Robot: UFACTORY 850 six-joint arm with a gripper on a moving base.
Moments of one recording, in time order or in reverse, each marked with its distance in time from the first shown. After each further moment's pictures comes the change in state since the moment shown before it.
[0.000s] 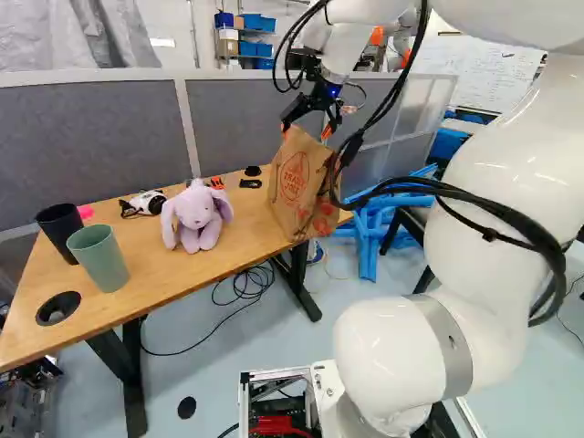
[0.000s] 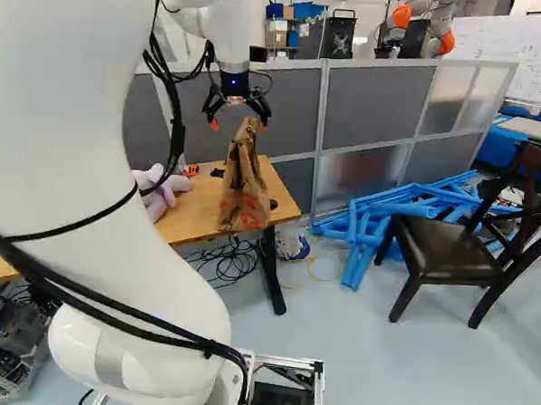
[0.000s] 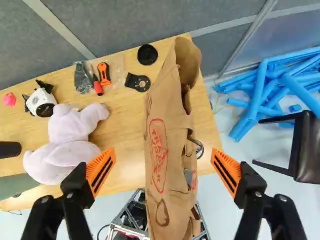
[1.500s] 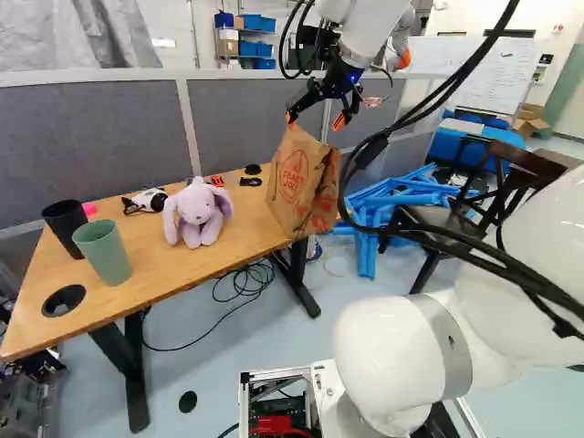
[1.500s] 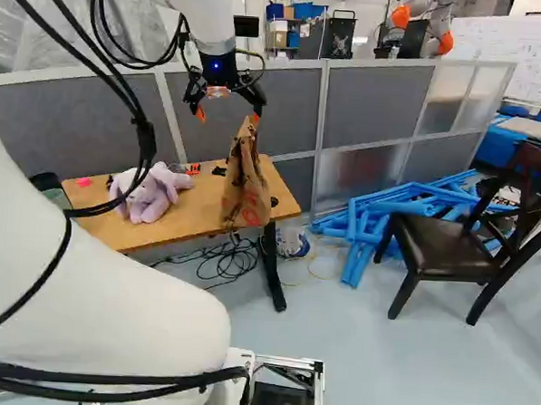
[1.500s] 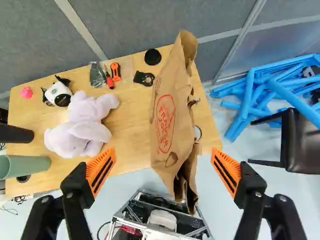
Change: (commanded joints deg) arm -0.6 16.6 10.9 0.0 0.0 0.0
